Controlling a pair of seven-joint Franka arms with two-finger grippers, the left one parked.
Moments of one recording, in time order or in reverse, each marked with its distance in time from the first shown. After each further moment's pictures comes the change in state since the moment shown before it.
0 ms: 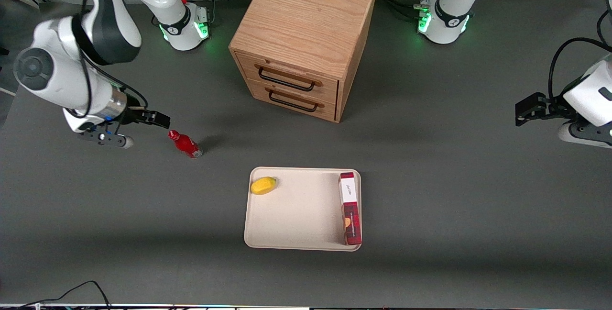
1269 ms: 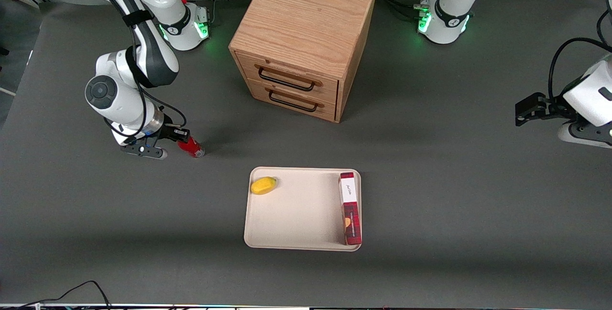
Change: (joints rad) arm 0.009 0.110 0.041 -0.138 -0.045 0.289 0.043
